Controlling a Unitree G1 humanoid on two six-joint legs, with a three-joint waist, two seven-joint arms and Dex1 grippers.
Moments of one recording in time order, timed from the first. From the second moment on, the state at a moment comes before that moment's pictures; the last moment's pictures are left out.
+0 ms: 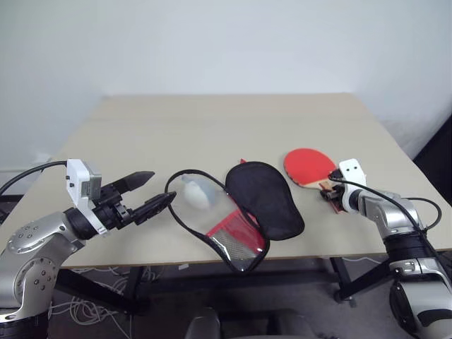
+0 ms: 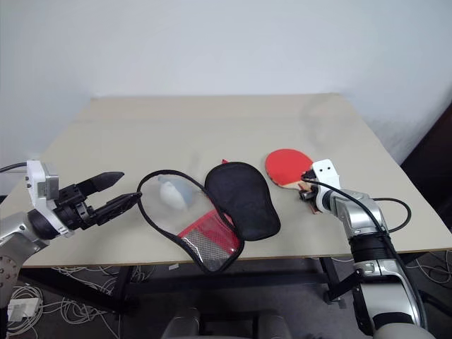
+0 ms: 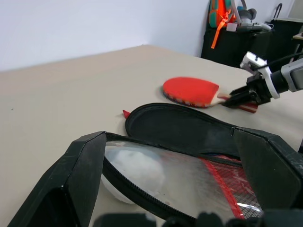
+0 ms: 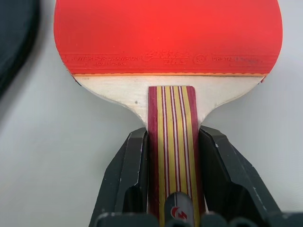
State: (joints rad) left arm 0.03 0.75 0.45 -0.38 -0.80 0.61 -0.84; right arm -0.58 -0.48 -0.02 0.33 0.17 0.78 0.45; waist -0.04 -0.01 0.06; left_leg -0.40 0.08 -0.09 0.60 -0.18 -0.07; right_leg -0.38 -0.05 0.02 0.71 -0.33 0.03
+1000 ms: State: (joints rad) left arm 0.01 0.75 0.44 -0.38 -0.80 0.61 -0.81; right arm -0.43 -0.27 0.19 -0.16 0.22 1.13 0.33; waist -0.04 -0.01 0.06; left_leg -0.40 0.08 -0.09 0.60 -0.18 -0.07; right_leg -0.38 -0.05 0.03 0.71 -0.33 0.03
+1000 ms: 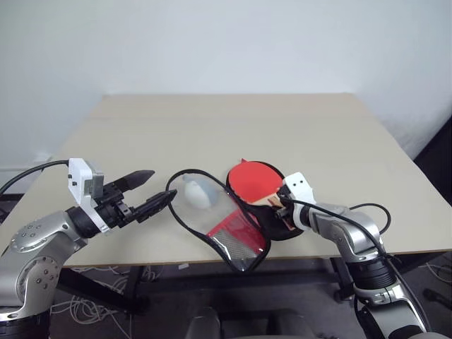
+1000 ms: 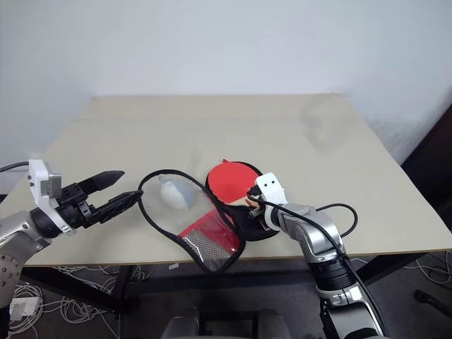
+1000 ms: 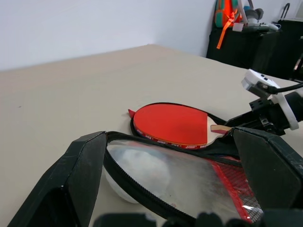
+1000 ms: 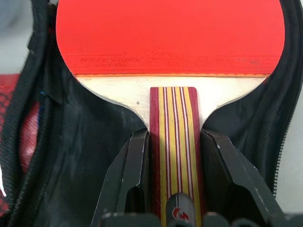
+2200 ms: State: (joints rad) left arm 0.22 0.66 0.49 -0.17 -0.72 0.55 -0.91; right arm -0.59 -0.62 0.06 -0.07 0.39 0.85 0.83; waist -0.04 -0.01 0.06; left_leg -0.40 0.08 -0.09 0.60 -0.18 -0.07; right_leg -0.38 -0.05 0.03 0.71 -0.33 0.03
